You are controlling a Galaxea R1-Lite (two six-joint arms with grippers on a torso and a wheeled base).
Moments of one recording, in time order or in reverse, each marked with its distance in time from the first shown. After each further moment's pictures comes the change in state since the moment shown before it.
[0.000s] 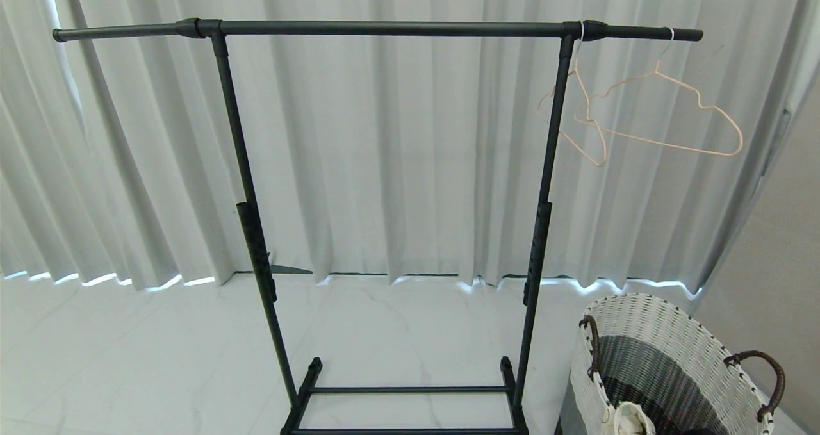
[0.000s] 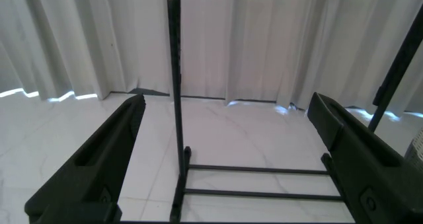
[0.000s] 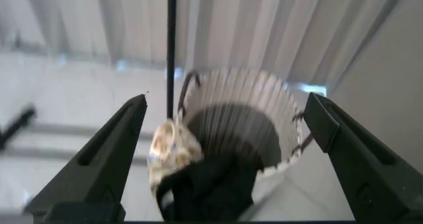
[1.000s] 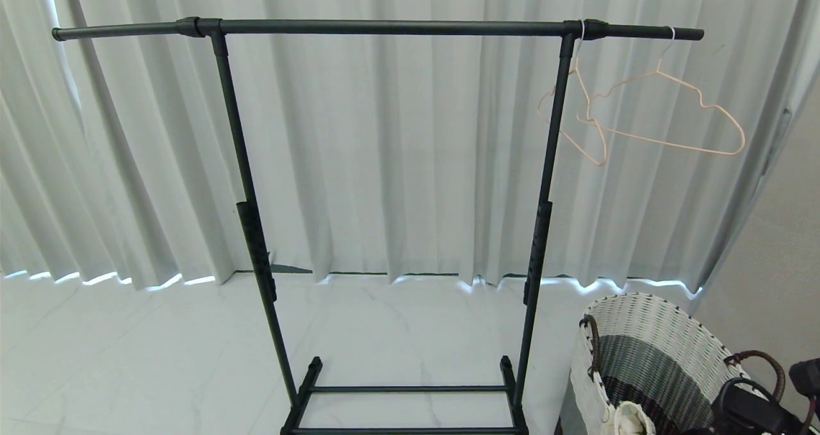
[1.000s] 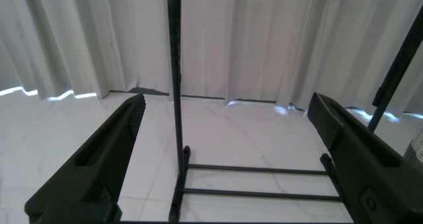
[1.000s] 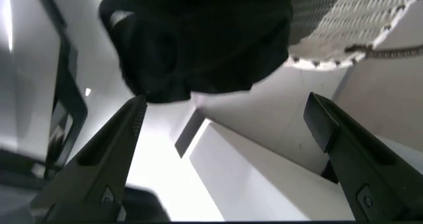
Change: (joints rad) left arm 0.000 0.000 0.001 0.000 0.000 -0.006; right arm 0.020 1.304 0.005 -0.251 -0.138 -0.507
